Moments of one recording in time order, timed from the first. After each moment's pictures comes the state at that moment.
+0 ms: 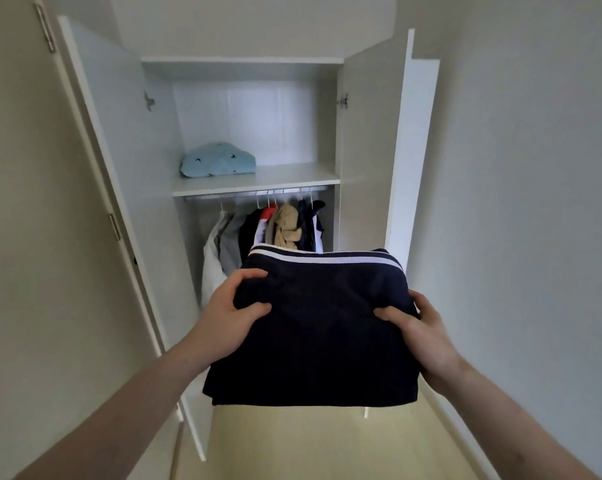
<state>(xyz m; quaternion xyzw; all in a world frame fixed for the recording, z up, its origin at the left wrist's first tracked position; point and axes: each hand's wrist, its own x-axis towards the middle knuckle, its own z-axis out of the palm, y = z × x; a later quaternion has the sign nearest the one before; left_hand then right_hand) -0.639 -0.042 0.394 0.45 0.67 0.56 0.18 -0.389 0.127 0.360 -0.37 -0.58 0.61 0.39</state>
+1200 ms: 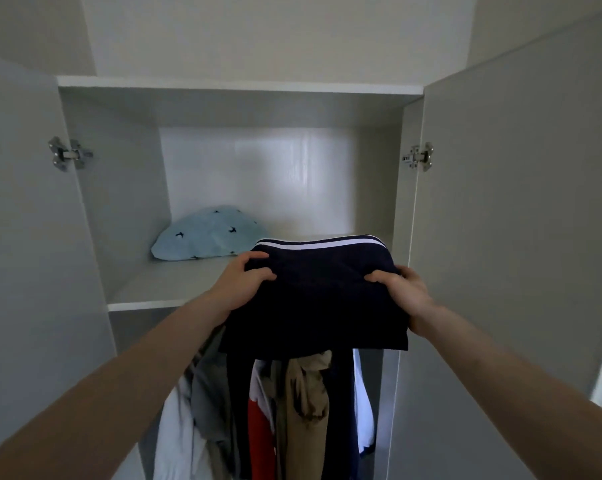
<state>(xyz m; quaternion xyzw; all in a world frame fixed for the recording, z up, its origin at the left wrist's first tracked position) -1.074 0.479 0.487 0.35 0.71 0.59 0.16 -0.851 0.671 0.464 -0.35 -0.61 0.60 0.39</state>
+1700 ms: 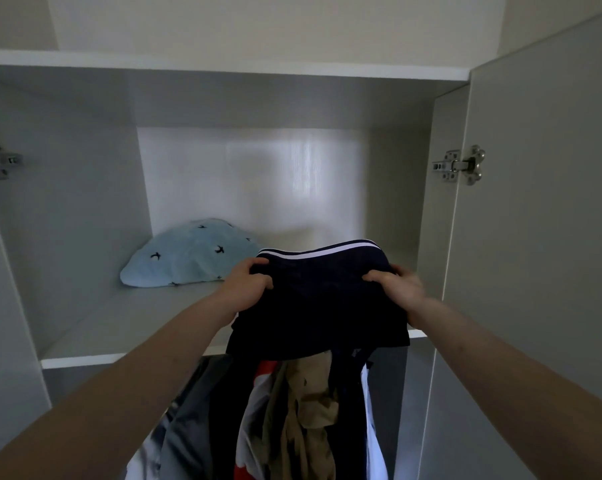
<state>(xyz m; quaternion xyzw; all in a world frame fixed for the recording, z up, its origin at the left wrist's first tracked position) -1.185 0.622 0.492 0.34 0.74 0.56 0.17 -0.974 0.823 0.475 -0.36 -0.63 0.58 0.38</state>
